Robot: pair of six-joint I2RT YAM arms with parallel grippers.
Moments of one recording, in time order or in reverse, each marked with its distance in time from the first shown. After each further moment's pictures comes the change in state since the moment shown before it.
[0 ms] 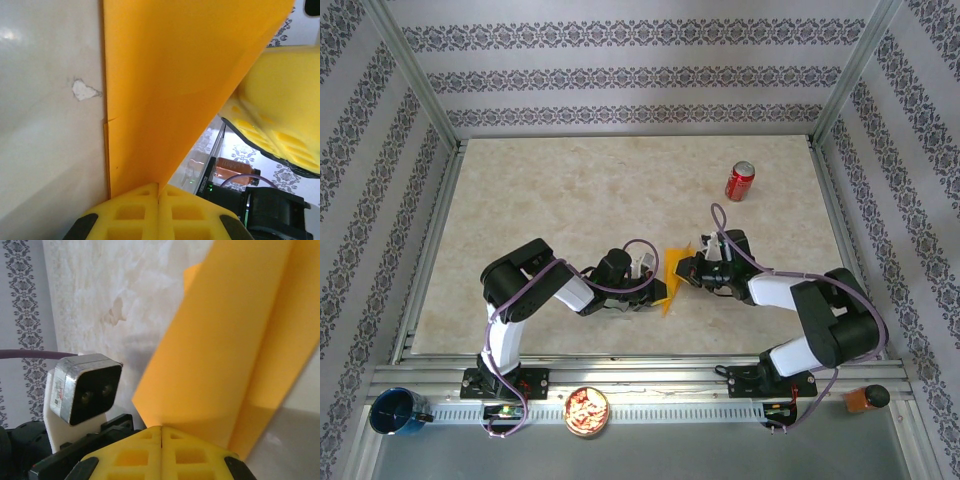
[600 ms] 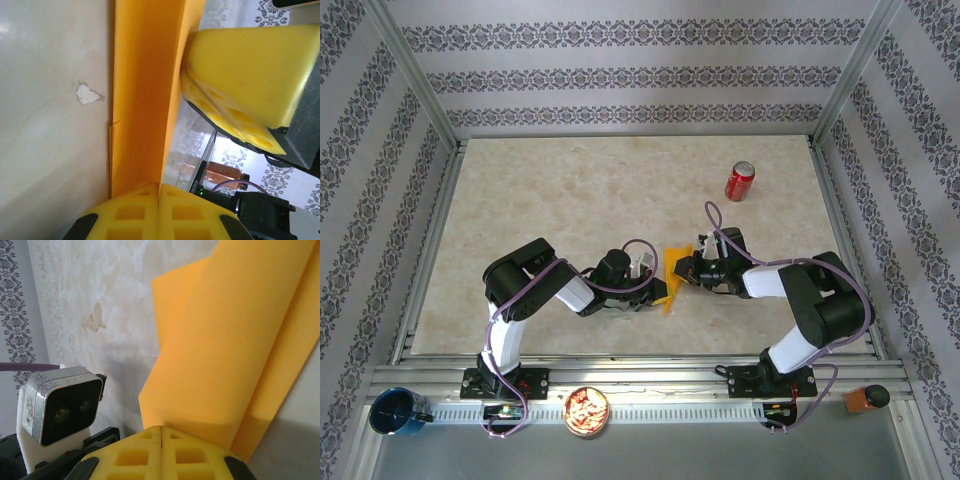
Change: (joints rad) left arm 0.002 0.014 -0.005 0.042 -0.001 -0.066; right arm -0.016 0.117 0.036 0.024 -0.016 -0.025
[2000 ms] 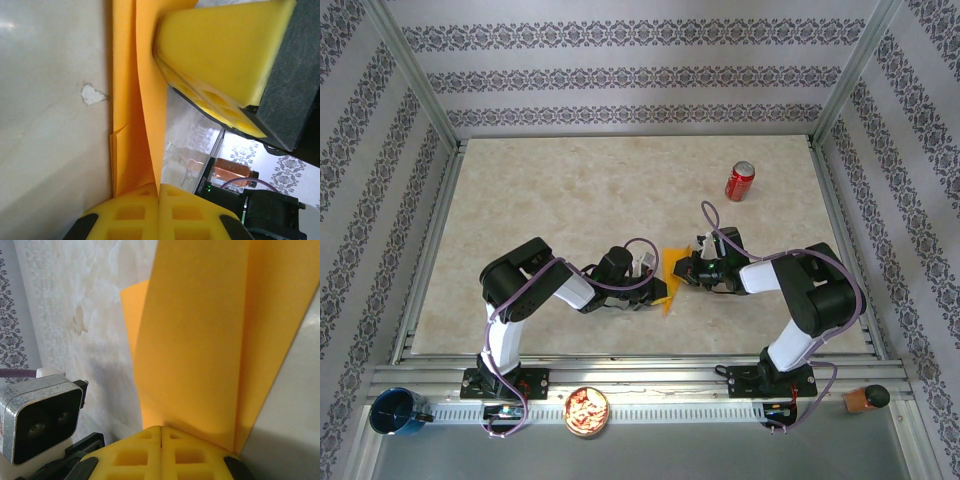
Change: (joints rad) left arm 0.006 -0.018 0.028 -0.110 0.015 0.053; right arm -0.006 0.077 0.029 0.000 -0.010 -0.022
